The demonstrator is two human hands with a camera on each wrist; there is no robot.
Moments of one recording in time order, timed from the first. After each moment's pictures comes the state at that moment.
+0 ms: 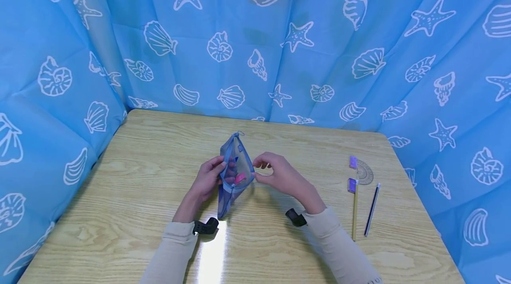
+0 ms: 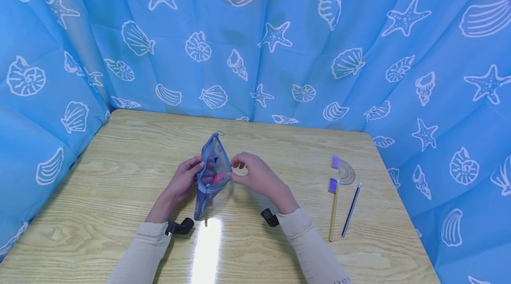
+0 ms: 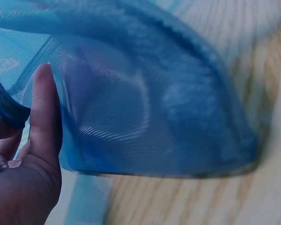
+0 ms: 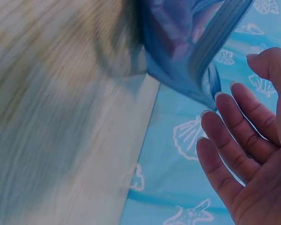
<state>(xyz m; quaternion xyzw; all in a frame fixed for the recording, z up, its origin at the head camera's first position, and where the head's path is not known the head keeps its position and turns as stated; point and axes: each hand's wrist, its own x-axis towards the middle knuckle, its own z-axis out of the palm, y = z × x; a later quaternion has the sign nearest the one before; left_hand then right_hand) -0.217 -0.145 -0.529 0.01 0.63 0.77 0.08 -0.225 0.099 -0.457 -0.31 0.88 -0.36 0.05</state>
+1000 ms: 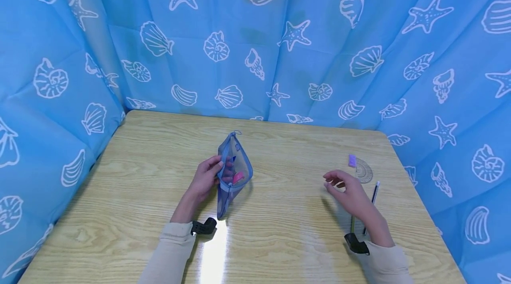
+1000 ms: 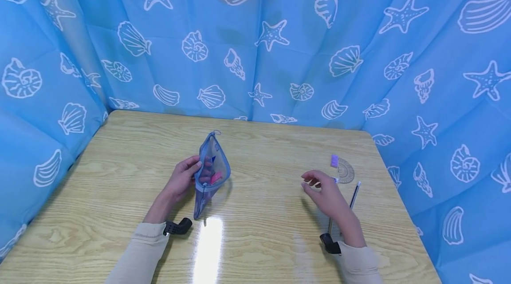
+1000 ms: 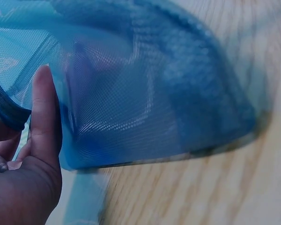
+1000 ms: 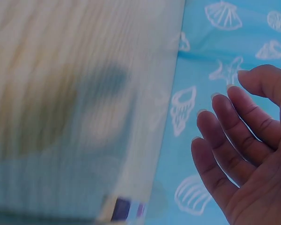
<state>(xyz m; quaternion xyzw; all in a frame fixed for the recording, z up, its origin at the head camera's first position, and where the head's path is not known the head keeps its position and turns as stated) -0.218 -0.145 -0.529 0.02 0.62 0.78 0.08 -0.183 0.271 -0.490 -0.16 0.92 -0.34 -0.05</state>
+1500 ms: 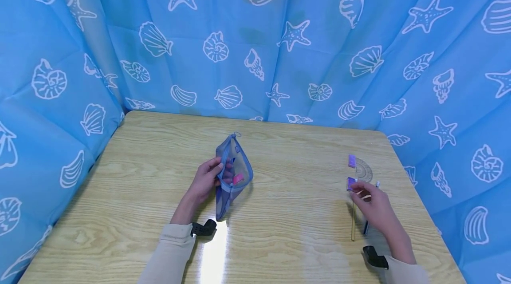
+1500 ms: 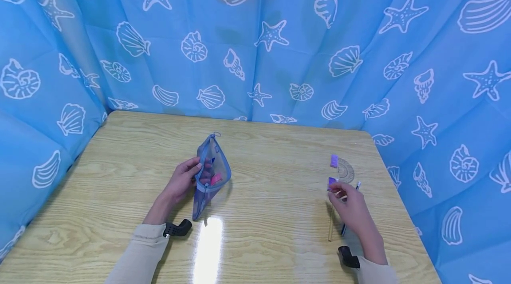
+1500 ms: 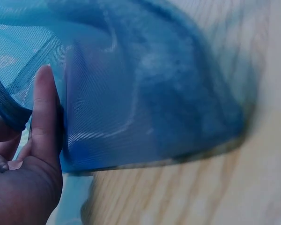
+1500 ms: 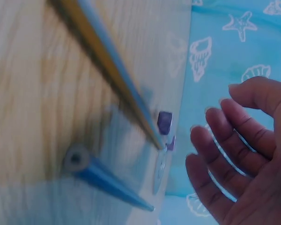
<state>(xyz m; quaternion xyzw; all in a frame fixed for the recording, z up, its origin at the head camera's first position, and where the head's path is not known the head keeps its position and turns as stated) -0.219 -0.145 -0.534 0.02 0.62 0.78 0.09 -0.162 0.327 -0.503 -0.07 0.94 -0.33 -0.07</state>
